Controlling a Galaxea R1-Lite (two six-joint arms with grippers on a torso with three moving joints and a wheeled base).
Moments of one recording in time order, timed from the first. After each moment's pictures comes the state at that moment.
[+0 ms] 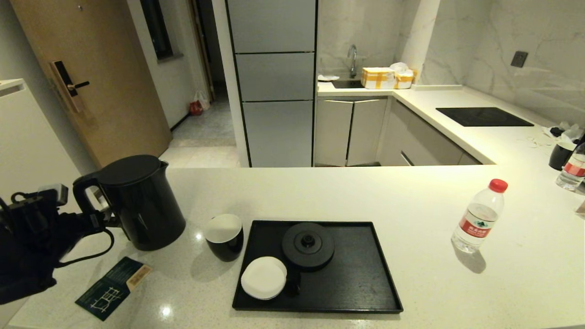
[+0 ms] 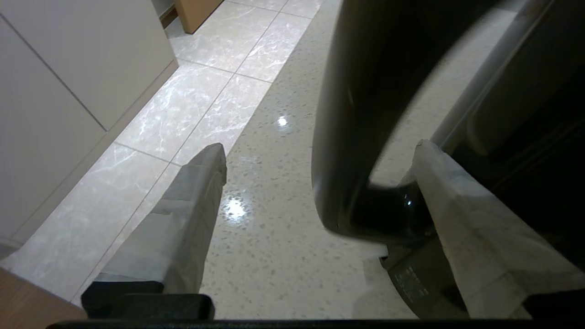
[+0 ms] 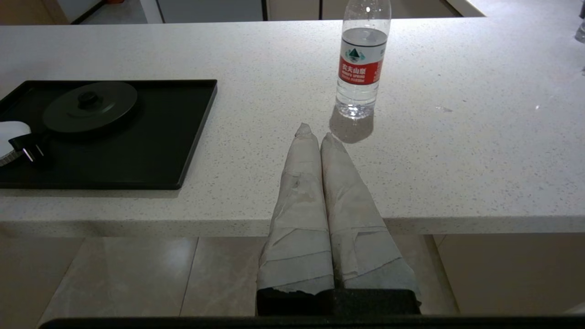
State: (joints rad) left arm 0.45 2.18 -0.71 -1.23 -0.10 0.03; right arm 0.00 0.00 -0.02 0.07 0.00 -0.03
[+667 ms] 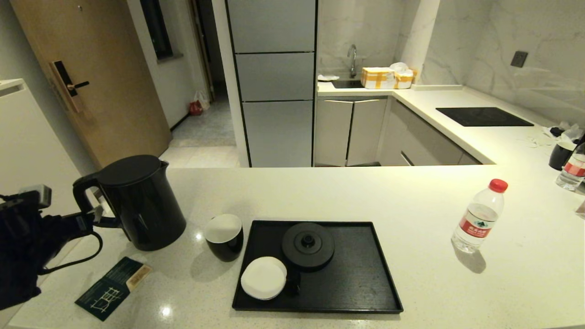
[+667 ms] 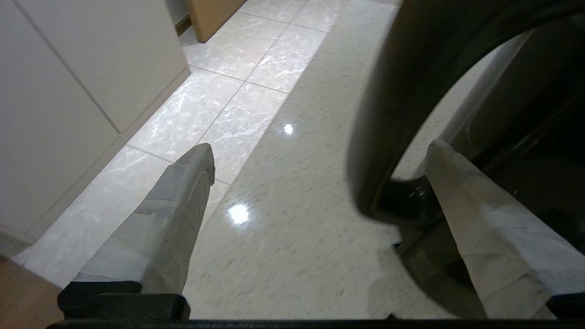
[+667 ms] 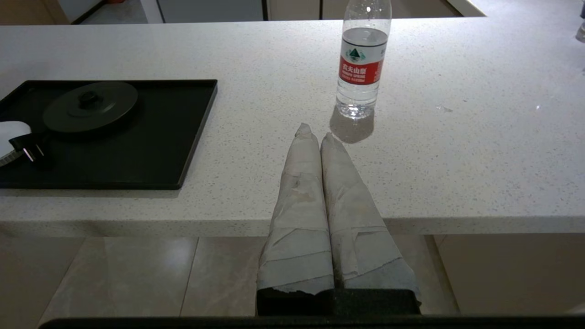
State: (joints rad) left arm 0.50 2.10 -0.61 -1.27 -0.11 0.03; right arm 0.00 0.00 -0.02 0.07 0.00 -0.03
